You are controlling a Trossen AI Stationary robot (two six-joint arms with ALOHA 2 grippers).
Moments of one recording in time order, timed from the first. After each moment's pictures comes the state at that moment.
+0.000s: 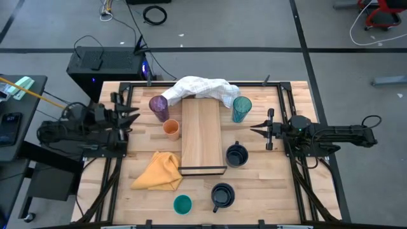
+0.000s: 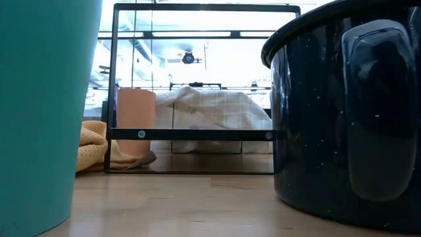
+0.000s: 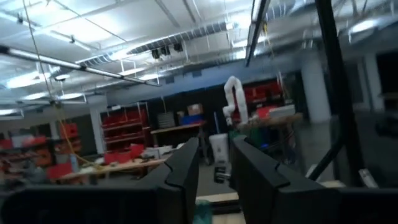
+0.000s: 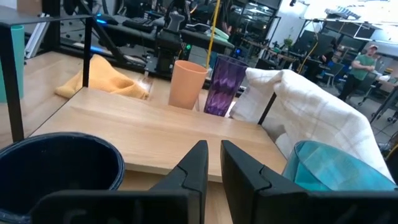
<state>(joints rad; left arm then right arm) -0.05 0.23 0.48 0.13 -0.19 0.27 -0.09 0.18 0.03 0.07 0.03 -0.29</state>
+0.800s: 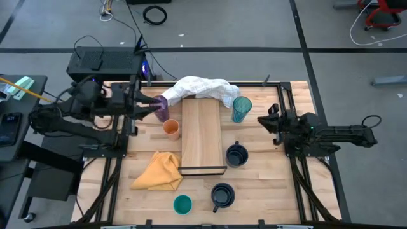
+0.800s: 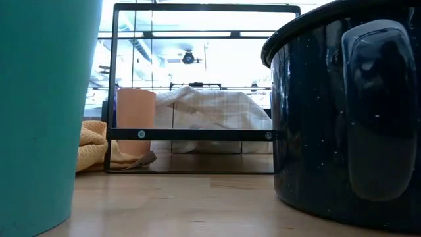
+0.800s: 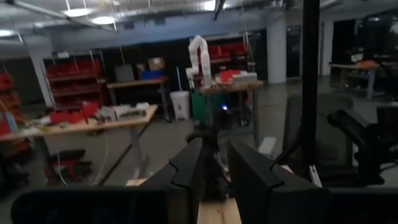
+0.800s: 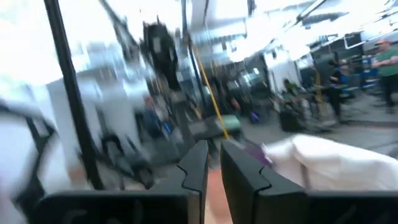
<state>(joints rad) -0.05 0.89 1.21 -0.18 -0.07 0.11 -0.09 0.18 0.03 0.50 0.02 0.24</state>
